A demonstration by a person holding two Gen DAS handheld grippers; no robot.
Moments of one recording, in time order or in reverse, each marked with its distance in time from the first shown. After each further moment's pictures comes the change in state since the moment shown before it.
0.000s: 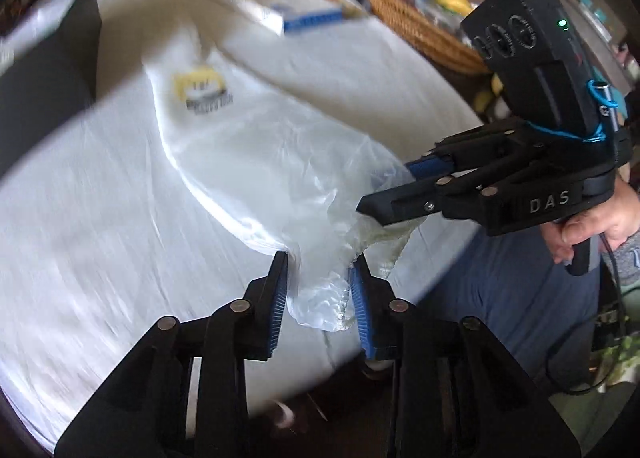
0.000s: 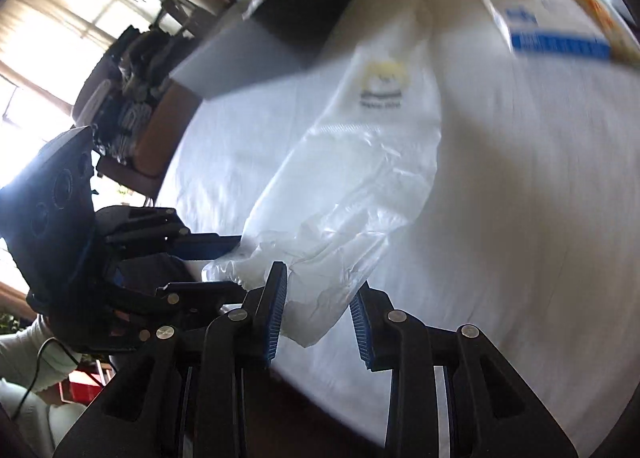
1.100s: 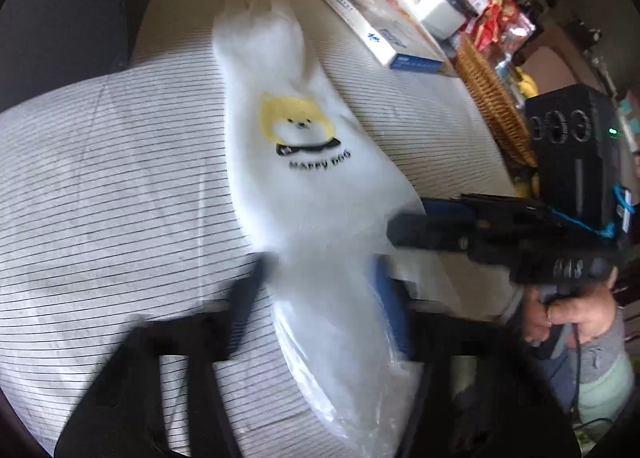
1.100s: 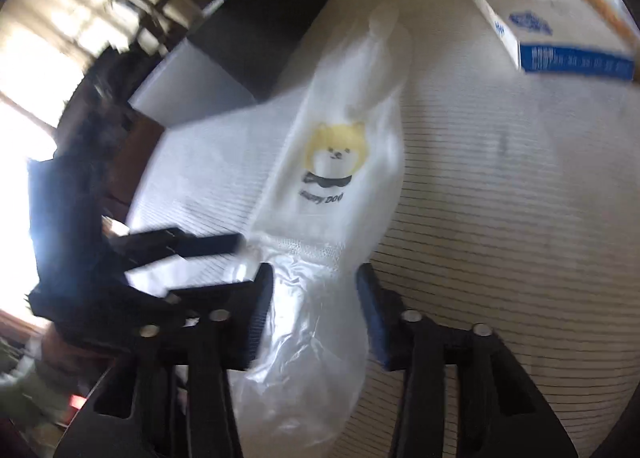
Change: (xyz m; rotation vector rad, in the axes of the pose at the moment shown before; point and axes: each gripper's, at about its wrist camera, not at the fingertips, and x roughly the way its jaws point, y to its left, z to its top) left arm 0.050 0.093 0.061 -0.286 -0.063 -0.071; right arm 0.022 -0.058 0.059 0.063 -0.090 0.028
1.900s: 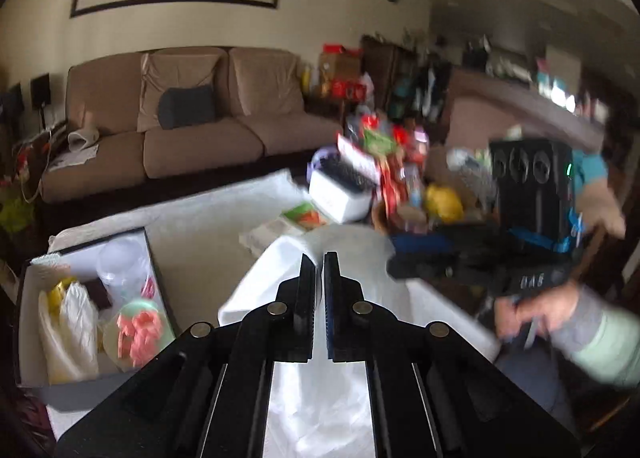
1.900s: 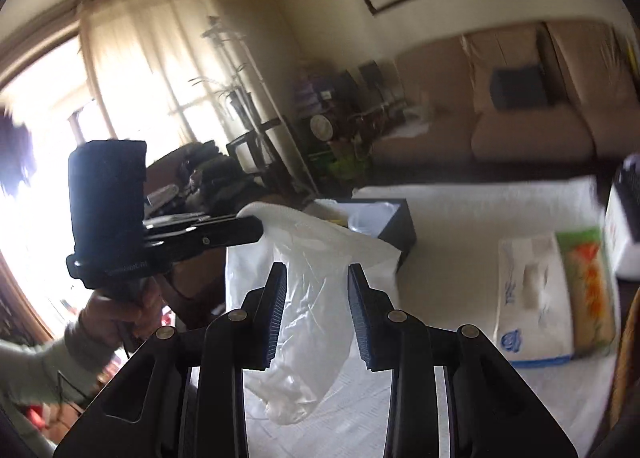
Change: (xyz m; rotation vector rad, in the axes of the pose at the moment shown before) left arm -0.229 -0.116 0.063 0.473 -0.542 0.050; right arm -0.188 0.140 0.058 -0.444 -0.515 0.045
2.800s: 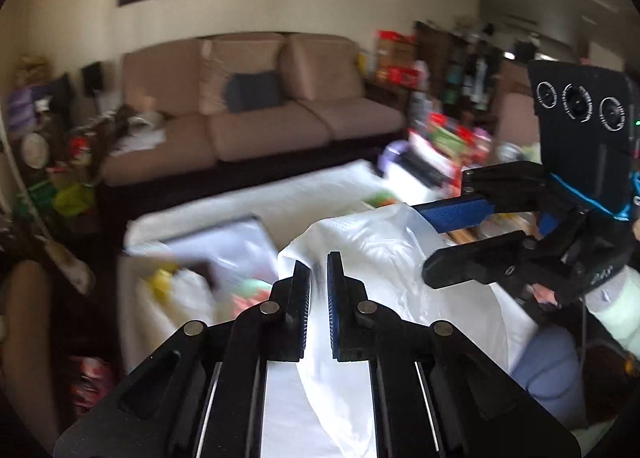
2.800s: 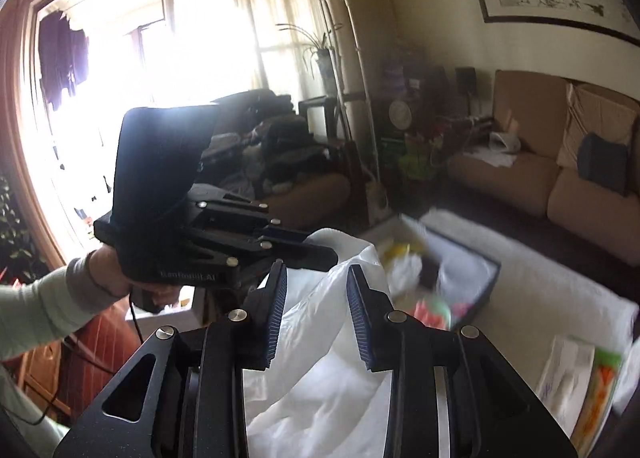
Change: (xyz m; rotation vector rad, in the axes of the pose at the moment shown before) left arm -0.096 0.143 0.078 -0.074 0.055 0.187; right arm 0.135 0.146 0.115 -0.264 0.116 0.175
